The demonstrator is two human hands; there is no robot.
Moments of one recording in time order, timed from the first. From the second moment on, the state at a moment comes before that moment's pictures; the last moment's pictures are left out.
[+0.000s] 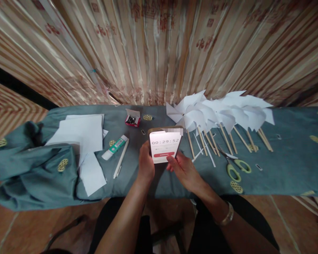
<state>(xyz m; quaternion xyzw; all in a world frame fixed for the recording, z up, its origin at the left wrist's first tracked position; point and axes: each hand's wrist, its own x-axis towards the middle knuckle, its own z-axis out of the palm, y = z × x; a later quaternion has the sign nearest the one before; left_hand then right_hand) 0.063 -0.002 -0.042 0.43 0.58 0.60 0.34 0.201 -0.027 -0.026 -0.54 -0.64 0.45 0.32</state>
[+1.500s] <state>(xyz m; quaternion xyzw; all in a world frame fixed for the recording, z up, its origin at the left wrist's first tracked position) 0.058 -0.004 -0.036 0.48 0.63 0.53 0.31 0.202 -0.029 -0.025 -0.53 -0.64 0.45 0.31</state>
